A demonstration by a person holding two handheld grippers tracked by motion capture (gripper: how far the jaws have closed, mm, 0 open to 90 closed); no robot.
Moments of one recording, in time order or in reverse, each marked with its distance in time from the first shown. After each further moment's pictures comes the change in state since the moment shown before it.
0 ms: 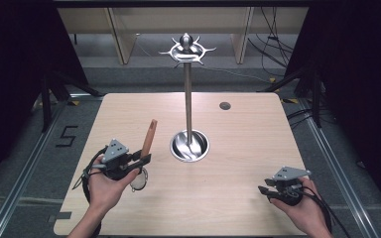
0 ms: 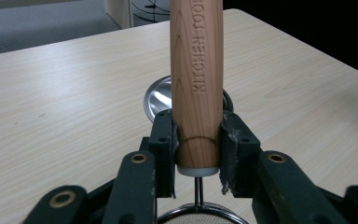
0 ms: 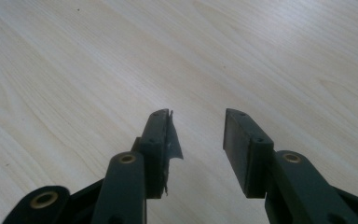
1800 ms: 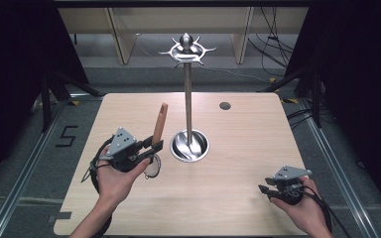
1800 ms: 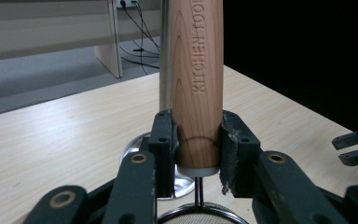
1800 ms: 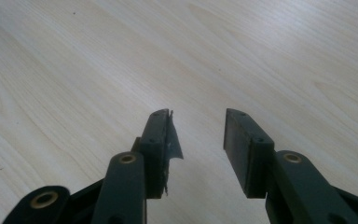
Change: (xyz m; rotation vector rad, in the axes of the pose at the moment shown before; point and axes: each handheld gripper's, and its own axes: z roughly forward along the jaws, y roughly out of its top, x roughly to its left) left arm -0.028 0.044 -0.001 -0.189 -0.033 0.045; right arm -0.002 0.000 0.001 -0.017 -0.012 0.007
